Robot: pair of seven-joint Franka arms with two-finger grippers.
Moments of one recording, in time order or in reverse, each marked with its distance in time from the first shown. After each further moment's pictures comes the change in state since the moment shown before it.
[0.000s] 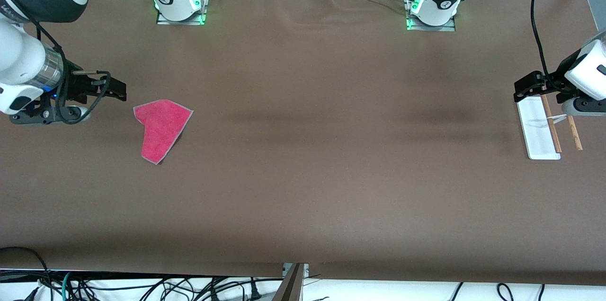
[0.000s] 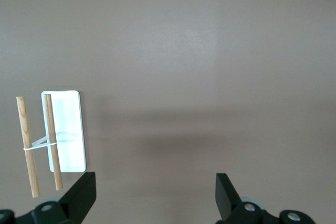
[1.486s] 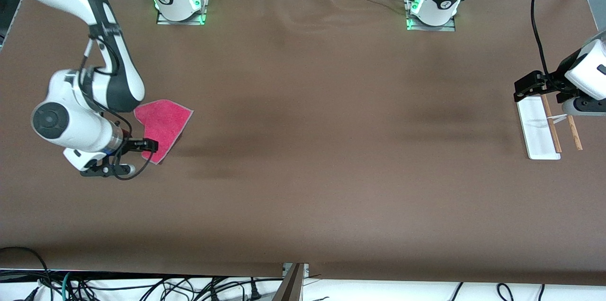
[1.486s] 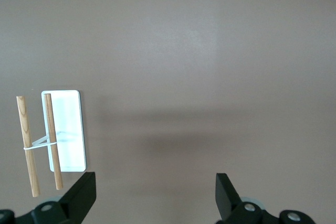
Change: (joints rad) left arm 0.000 0.000 0.000 0.002 0.000 -0.003 0.000; right arm -0.040 0.354 -0.026 -0.223 -0.022 0.636 -0.002
